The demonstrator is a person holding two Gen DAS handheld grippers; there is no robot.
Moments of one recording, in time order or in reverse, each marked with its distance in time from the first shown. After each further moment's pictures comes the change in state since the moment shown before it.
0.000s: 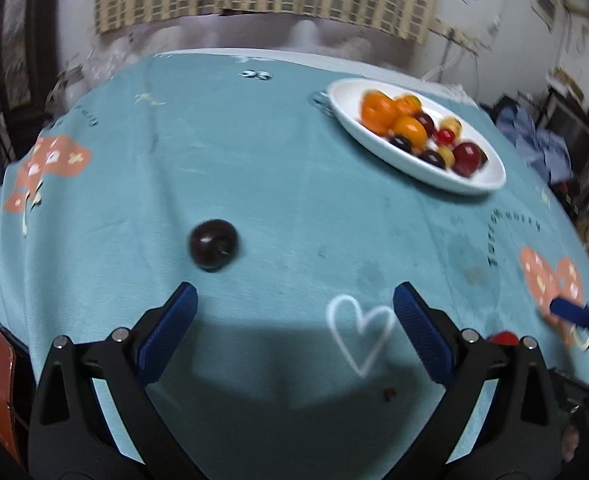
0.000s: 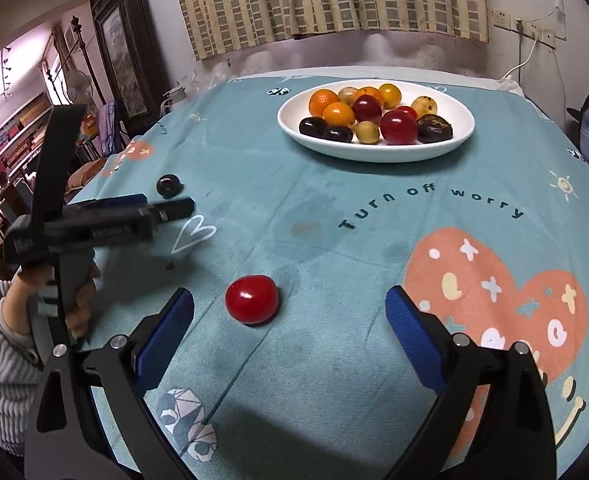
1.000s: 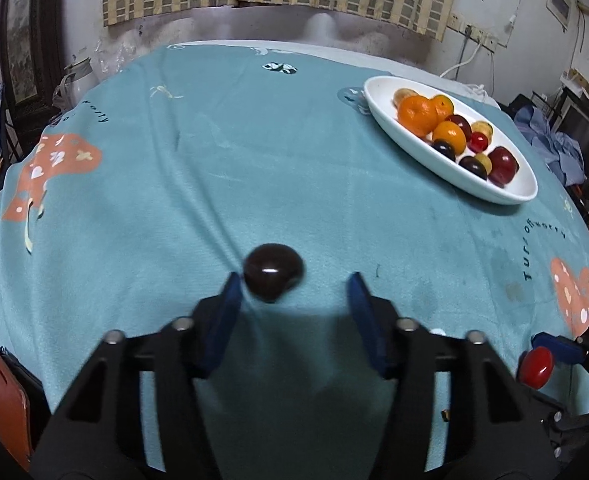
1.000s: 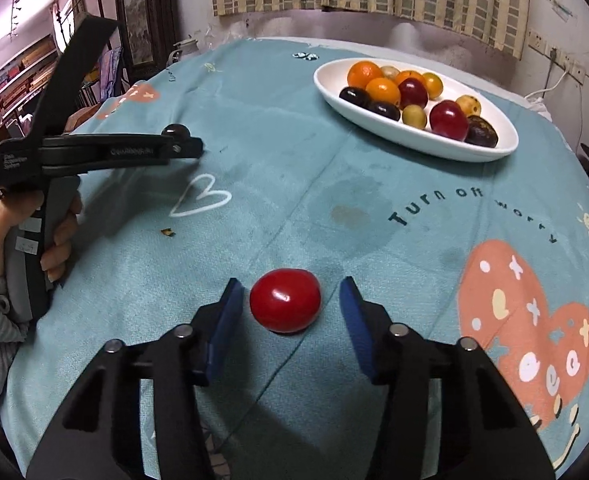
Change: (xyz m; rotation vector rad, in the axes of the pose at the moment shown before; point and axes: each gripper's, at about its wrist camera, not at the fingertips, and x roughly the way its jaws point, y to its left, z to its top) left arm 0.021 0.020 0.012 0.002 0.026 0.044; right arm 0.043 0.032 0.003 -0.145 0.109 -0.053
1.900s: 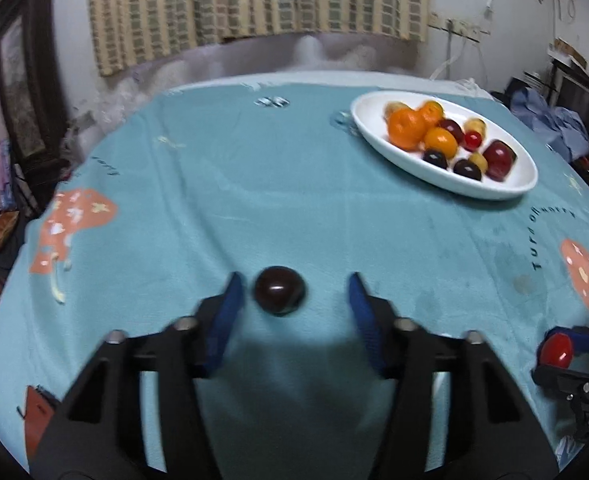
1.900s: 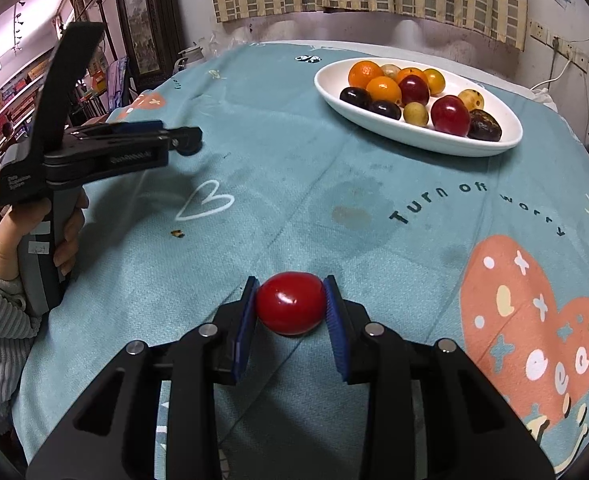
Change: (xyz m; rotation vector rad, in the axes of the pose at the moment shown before) left arm -0.010 -0.015 0.007 0.148 -0.089 0.060; right arm -0.006 -0.006 -0.001 0.024 -0.010 0.049
